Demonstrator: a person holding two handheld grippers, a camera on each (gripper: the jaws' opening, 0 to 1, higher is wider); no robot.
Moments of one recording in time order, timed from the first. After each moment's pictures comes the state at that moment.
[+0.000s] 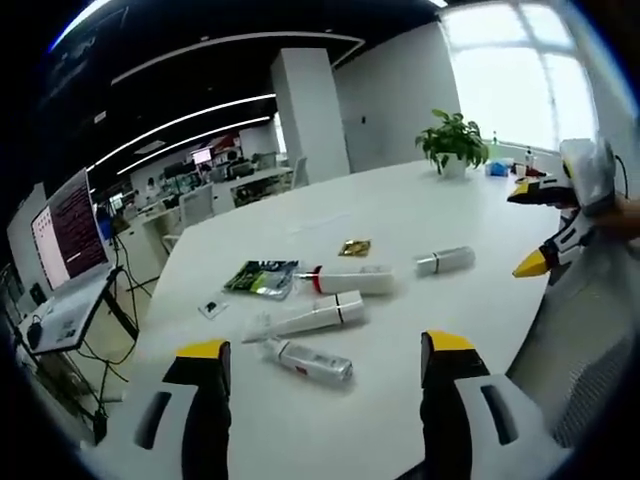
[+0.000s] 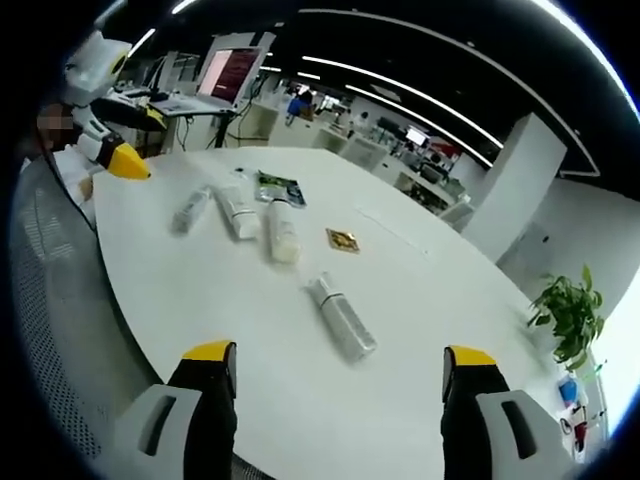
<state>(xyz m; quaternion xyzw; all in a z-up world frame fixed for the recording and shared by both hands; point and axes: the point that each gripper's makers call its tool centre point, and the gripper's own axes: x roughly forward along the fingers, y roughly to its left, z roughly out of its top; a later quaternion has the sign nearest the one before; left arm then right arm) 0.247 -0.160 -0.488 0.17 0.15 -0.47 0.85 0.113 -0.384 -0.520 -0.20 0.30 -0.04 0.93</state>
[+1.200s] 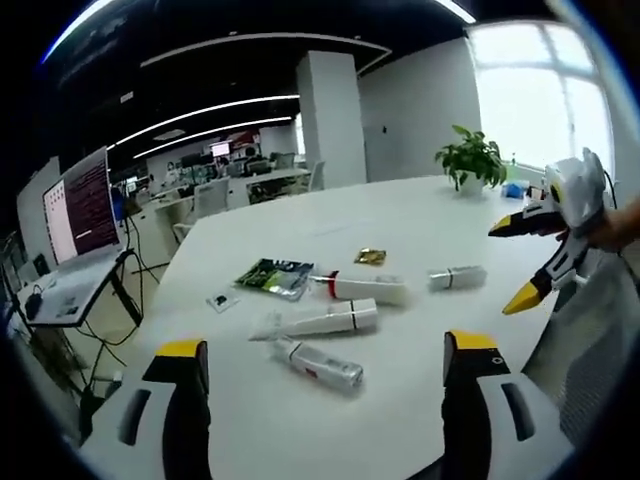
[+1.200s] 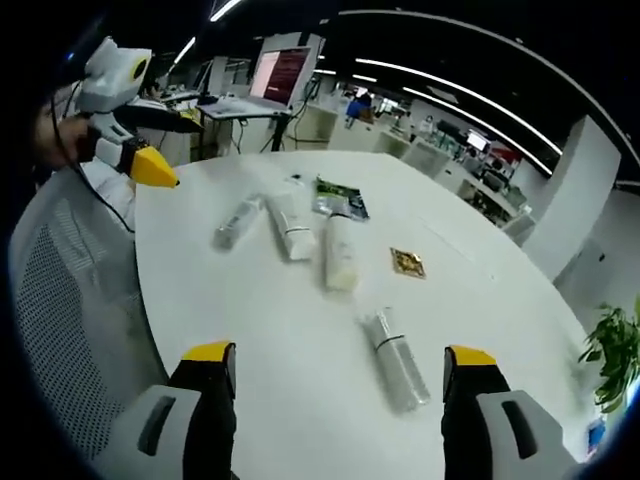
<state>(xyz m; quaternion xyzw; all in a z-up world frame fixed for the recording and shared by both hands) 0.267 -0.143 -0.488 0.13 0.16 -0.43 0.88 0.170 -0.348 -0.528 -0.19 0.32 0.09 0.93</state>
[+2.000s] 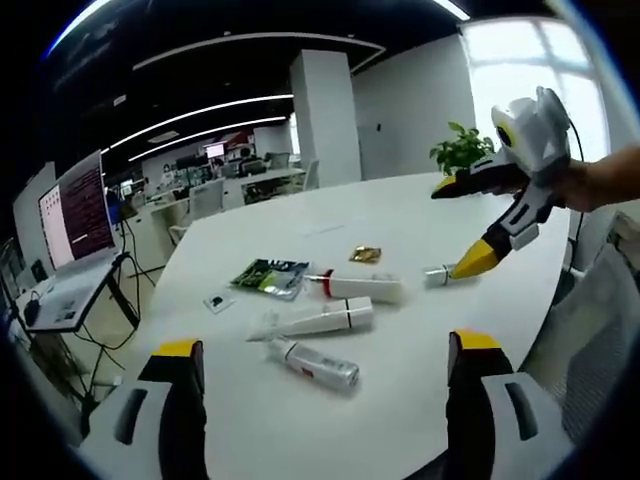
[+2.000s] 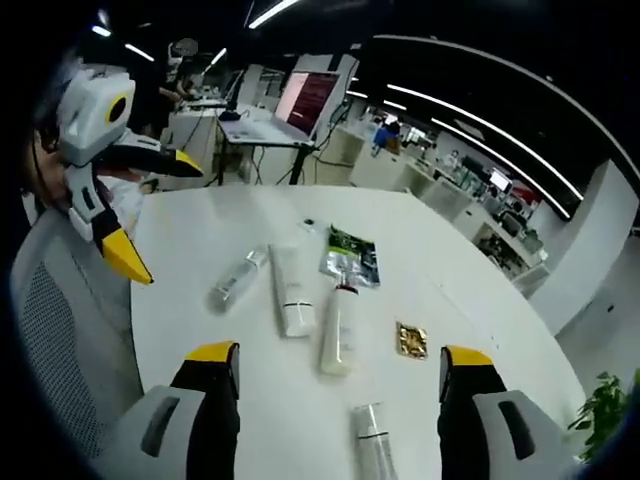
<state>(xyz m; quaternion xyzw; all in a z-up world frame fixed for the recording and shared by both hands) 0.258 -0.149 -0.484 0.14 0.16 -0.44 0.87 0.245 -0.307 -0.484 -0.23 0.27 0.15 0.92</state>
